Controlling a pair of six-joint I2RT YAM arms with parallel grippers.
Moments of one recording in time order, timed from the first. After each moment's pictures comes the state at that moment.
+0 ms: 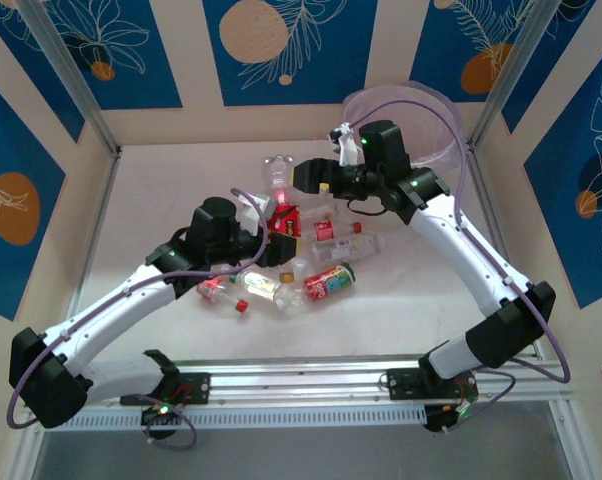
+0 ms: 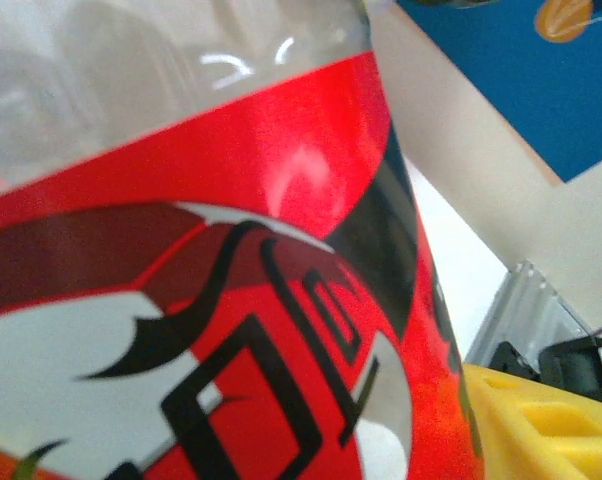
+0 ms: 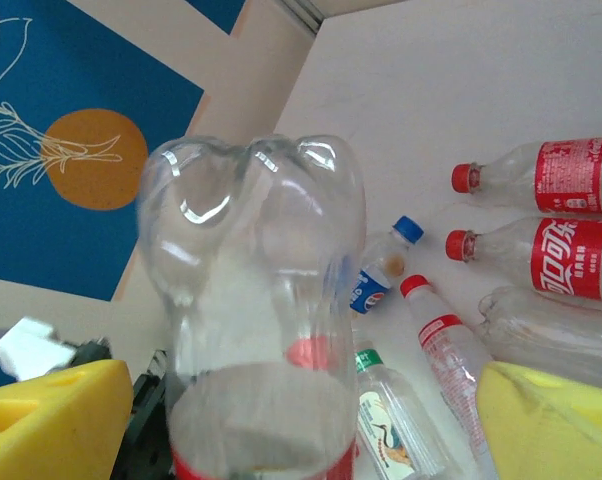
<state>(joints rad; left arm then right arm) -0.71 1.15 0.96 -0.26 0.37 -0.38 0.51 1.47 1.55 -0.61 -0.50 0.57</state>
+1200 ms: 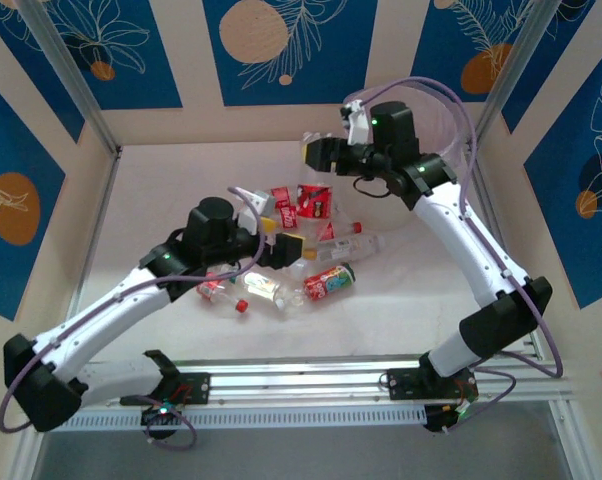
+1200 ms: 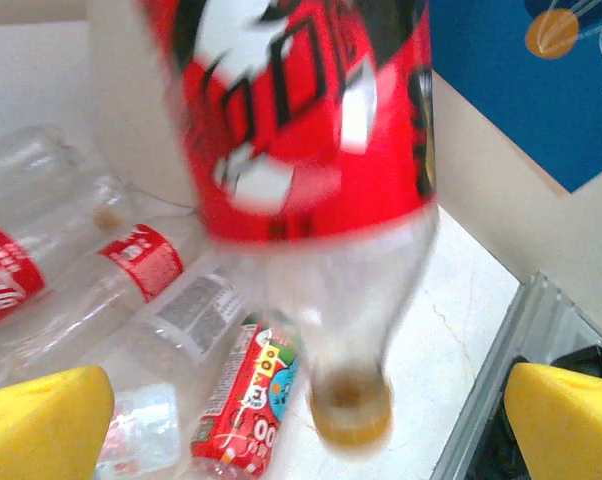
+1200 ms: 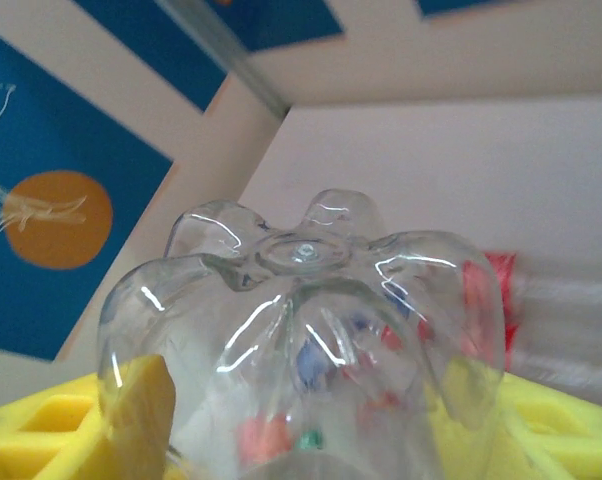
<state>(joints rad) -0.75 1.09 1.00 -0.31 0.25 -0.36 0.44 1.52 1.68 -0.60 -0.40 0.45</state>
